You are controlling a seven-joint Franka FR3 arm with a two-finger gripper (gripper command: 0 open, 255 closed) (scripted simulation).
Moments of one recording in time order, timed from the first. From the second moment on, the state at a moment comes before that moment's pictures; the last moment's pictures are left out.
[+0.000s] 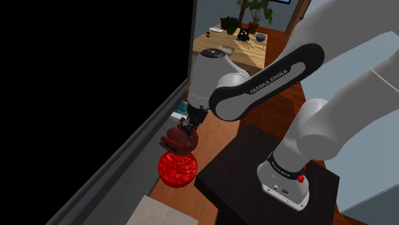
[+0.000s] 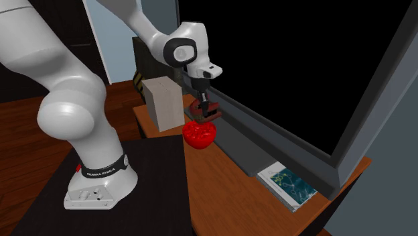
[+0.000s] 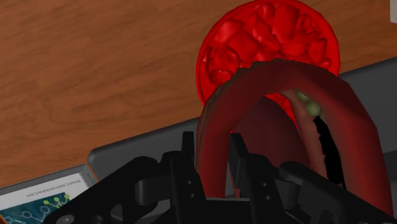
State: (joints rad) arm 0.19 -0.32 0.35 -2.76 0.12 2.54 0.43
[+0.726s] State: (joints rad) arm 0.18 -0.18 0.44 -2.77 0.06 2.69 0.56
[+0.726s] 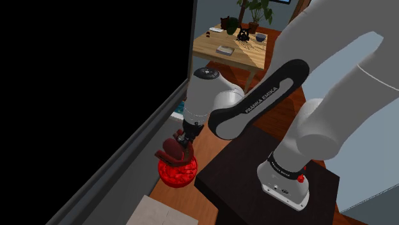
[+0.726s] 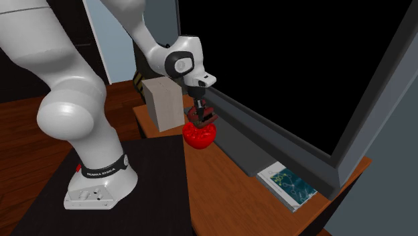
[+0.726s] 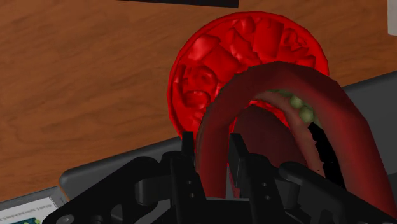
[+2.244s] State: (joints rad) arm 0.14 -0.09 0.47 -2.78 -0.04 2.79 0.64
